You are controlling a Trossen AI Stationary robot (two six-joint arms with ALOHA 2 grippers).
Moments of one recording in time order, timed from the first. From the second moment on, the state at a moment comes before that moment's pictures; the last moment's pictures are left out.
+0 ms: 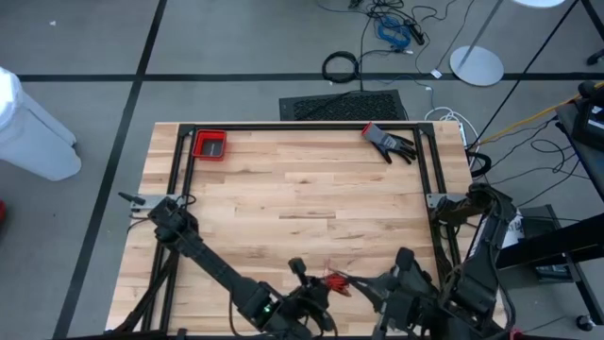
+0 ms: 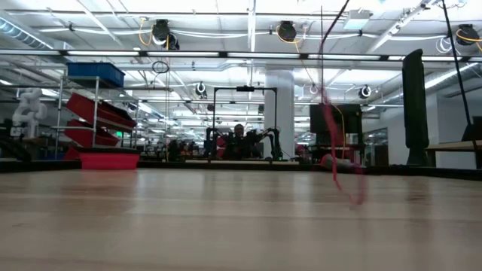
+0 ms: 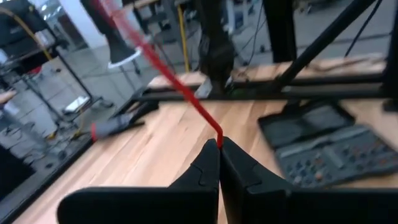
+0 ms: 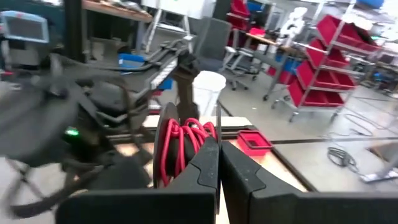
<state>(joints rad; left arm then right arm) -0.66 2.21 1.97 -0.31 -1.14 -0.20 0.96 1.79 1.93 -0.76 1.34 0.43</state>
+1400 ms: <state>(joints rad) -0.70 2.21 1.97 -0.06 -1.34 0.10 0.88 1.86 1.94 -0.63 1.34 0.30</state>
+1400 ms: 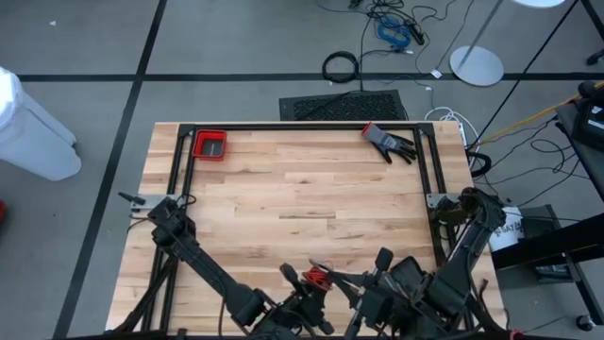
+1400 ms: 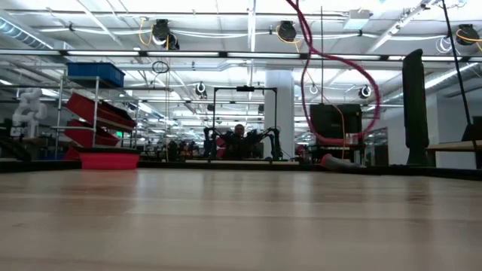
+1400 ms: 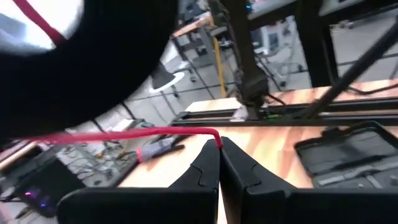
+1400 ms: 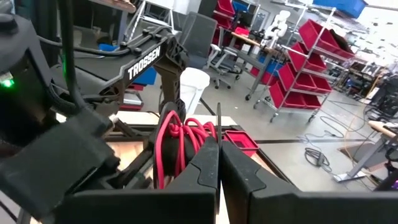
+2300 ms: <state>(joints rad) -0.71 2.21 1.97 0.08 -1.40 0.24 0.92 1.85 1.94 -0.59 1.31 0.28</state>
